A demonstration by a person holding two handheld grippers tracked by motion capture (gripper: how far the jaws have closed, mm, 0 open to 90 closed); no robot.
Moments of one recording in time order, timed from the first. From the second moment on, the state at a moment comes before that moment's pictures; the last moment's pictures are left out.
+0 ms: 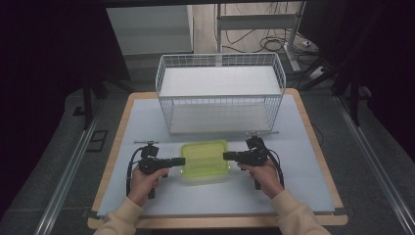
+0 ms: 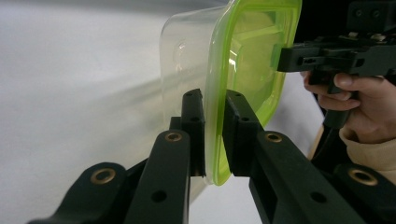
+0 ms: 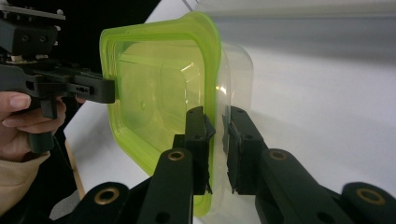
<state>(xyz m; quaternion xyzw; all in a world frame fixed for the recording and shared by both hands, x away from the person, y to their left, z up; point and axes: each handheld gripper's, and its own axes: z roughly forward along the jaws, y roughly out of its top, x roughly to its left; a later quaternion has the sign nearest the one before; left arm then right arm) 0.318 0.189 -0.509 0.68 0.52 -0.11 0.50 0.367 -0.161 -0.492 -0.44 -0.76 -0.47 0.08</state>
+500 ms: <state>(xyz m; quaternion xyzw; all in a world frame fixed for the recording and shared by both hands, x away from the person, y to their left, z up) 0.305 0.190 -0.484 0.69 0.49 -0.08 0.53 0.351 -0.163 -0.460 -0.41 -0.76 -0.50 0.05</state>
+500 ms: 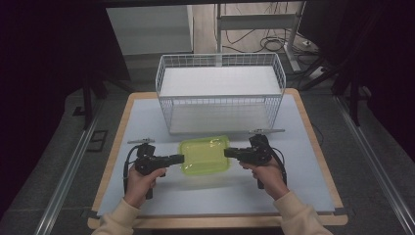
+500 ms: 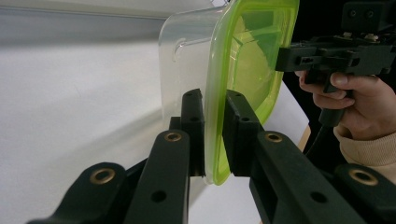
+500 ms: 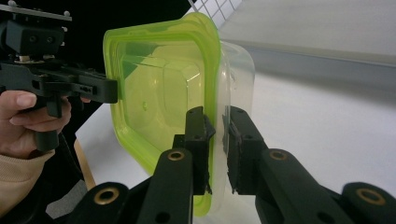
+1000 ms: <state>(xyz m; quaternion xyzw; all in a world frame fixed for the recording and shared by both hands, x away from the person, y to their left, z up) 0.301 0.189 -0.471 0.69 0.48 -0.07 0.54 0.345 -0.165 -0.449 -0.40 -0.76 -0.51 0.03</state>
